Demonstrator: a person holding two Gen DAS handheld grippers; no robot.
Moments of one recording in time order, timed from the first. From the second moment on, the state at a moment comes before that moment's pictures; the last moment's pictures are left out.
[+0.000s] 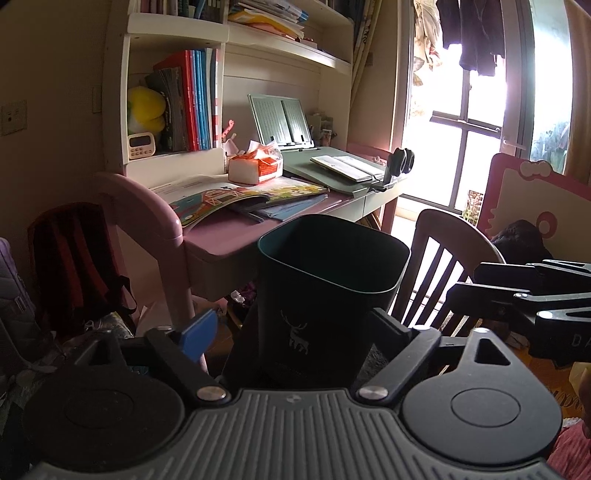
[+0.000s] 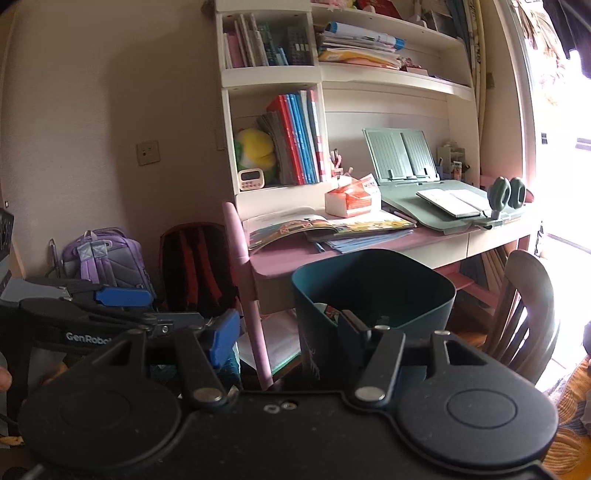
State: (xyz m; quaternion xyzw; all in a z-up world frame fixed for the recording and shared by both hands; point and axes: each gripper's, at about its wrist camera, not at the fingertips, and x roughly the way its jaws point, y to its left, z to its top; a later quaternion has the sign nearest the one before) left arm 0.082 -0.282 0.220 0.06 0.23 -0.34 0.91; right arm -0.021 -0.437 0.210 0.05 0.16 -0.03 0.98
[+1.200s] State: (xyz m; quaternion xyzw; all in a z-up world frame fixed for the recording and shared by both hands) left arm 0.057 -0.256 0.213 0.03 0.21 -0.33 0.92; right arm -0.039 -0.413 0.205 0.03 0.16 -0.03 0.99
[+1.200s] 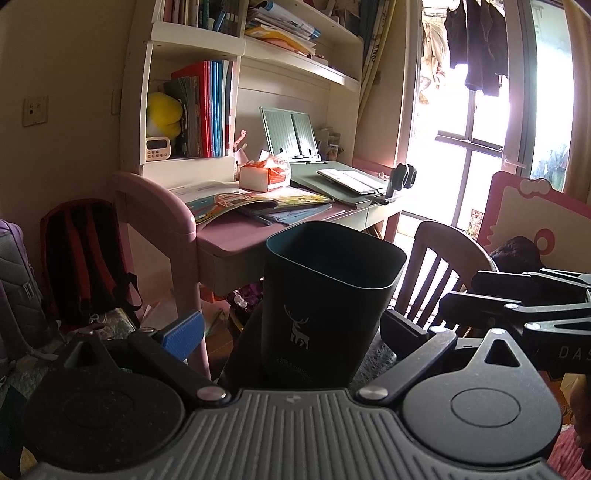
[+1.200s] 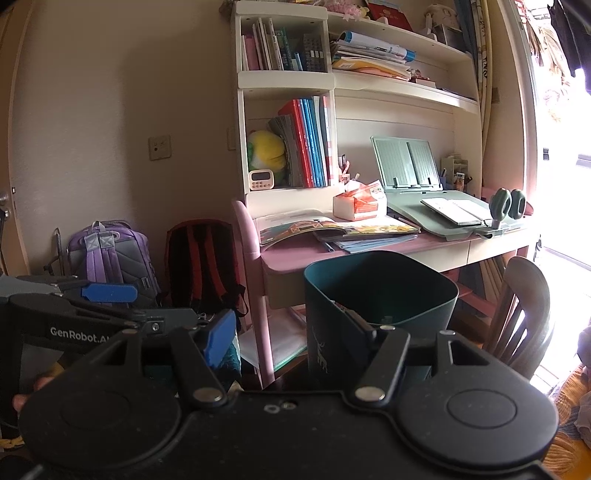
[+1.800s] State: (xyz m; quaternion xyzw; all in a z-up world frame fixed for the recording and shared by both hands) left arm 0.050 -0.249 0.209 0.02 0.20 -0.32 0.92; right arm -0.039 -0.410 0.199 0.04 0.16 -0.03 0.99
